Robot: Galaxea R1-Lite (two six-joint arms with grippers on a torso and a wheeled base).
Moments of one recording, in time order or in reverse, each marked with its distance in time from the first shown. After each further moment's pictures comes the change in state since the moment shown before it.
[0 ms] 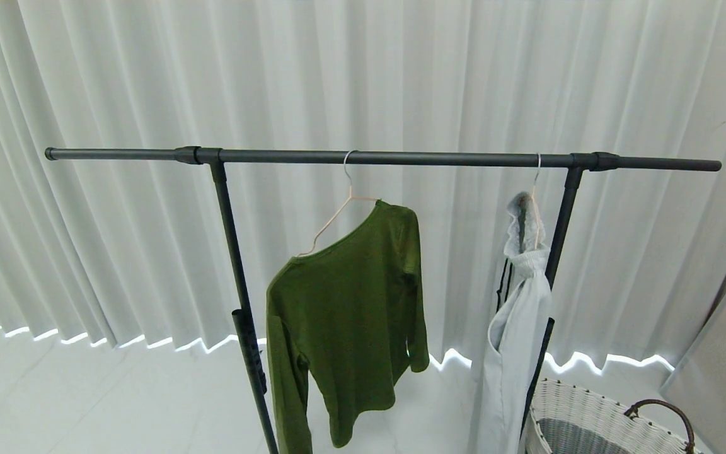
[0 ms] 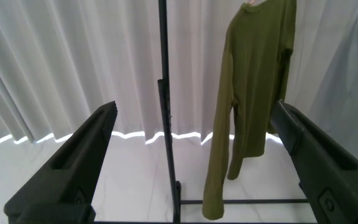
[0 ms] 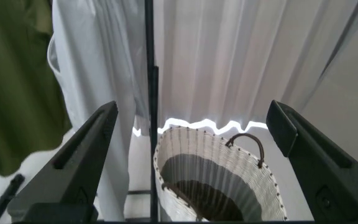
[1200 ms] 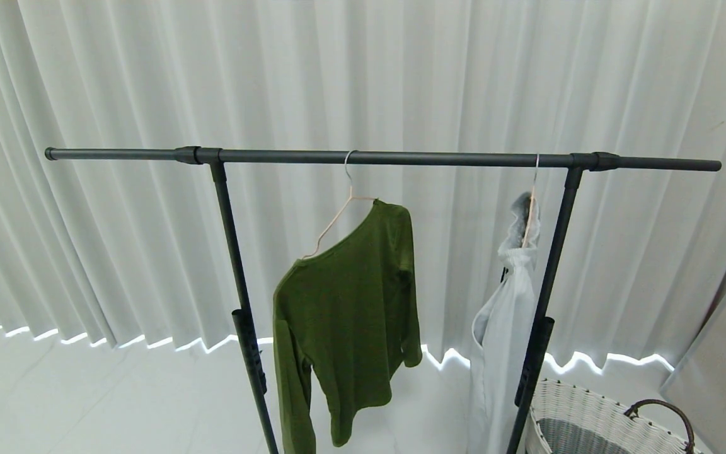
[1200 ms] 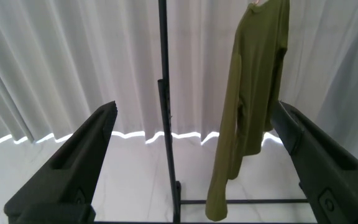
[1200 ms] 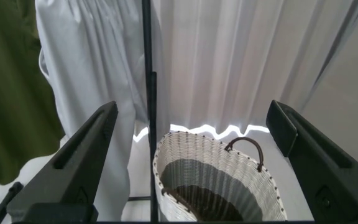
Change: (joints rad) left arm 0.000 0.000 0.000 0.001 0.000 0.000; right arm -0.004 -0.014 0.000 0.000 0.000 -0.003
